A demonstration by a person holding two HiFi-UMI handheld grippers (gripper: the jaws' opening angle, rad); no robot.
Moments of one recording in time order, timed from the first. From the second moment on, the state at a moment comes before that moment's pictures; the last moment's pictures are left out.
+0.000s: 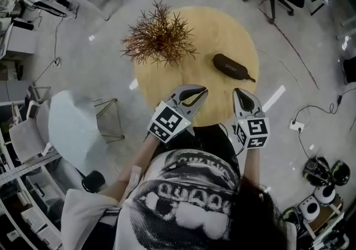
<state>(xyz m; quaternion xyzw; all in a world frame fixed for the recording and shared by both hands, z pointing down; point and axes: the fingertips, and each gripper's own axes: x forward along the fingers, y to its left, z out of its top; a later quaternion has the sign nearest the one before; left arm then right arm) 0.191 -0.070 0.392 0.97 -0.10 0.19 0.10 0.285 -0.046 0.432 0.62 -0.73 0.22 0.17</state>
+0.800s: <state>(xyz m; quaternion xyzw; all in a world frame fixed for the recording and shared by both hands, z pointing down) 0.158 -0.078 0.419 0.94 -0.23 0.22 0.15 0.317 -0.134 0.532 0.42 -0.80 0.18 0.39</state>
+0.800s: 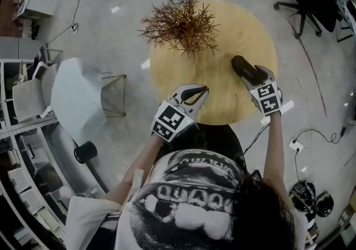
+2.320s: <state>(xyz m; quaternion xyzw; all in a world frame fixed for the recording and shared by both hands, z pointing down) 0.133 -0.076 0.556 0.93 -0.04 0.37 0.04 0.201 -0.051 0.583 0.26 -0.81 0.25 0.46</state>
